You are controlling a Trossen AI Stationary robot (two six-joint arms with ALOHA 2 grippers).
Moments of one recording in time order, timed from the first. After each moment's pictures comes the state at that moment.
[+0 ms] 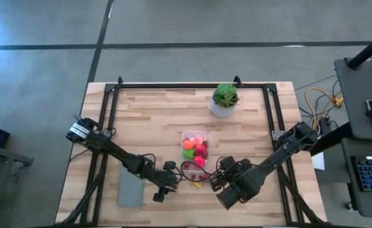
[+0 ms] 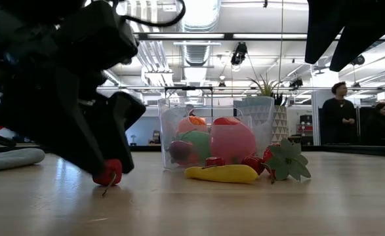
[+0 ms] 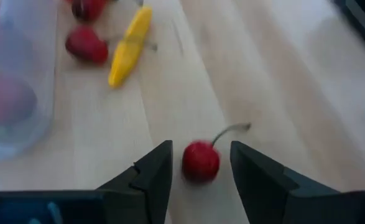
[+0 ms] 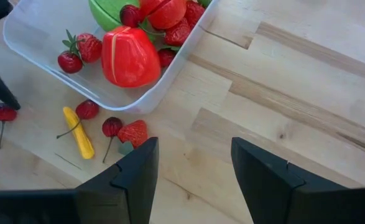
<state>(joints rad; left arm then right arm) -0.48 1.79 0.80 0.27 -0.05 -0.23 0.65 1.87 1.52 -1.25 0.52 1.78</state>
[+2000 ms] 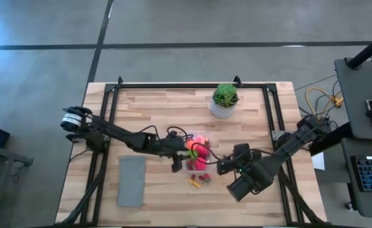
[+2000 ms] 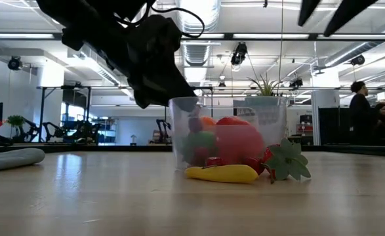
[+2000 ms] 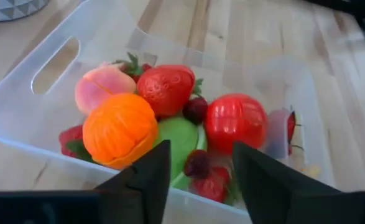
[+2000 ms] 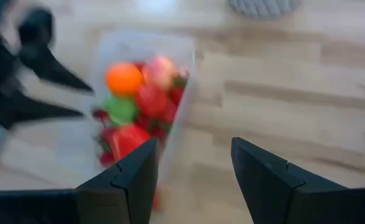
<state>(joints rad) -0.18 1.64 0.85 0.20 -0.16 -0.38 0.65 1.72 1.53 -1.45 0.66 2.04</state>
